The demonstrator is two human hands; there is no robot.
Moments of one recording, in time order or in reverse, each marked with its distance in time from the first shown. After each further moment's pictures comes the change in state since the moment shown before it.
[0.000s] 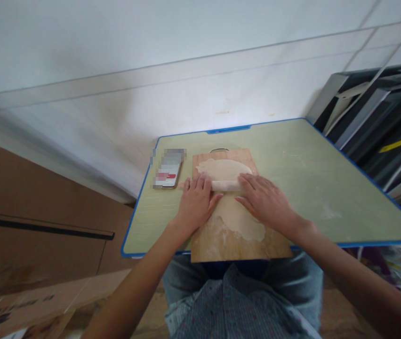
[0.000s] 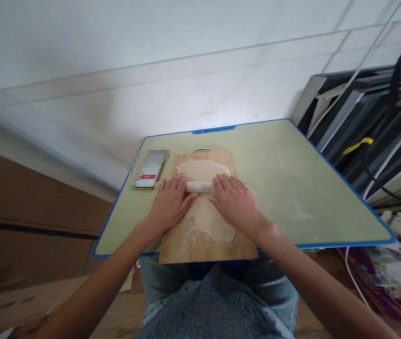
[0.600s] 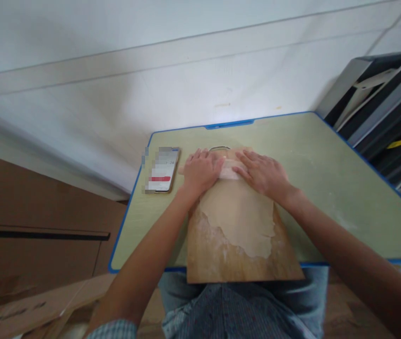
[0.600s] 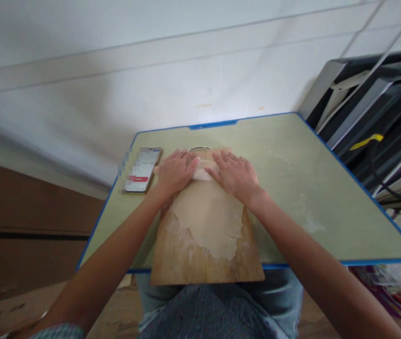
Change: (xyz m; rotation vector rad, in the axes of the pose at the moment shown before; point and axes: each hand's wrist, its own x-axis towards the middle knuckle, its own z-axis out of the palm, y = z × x) left_hand 0.092 -0.016 0.016 -0.026 0.000 -0.094; right_hand 0.063 0.037 0.022 0.045 -0.173 0.186
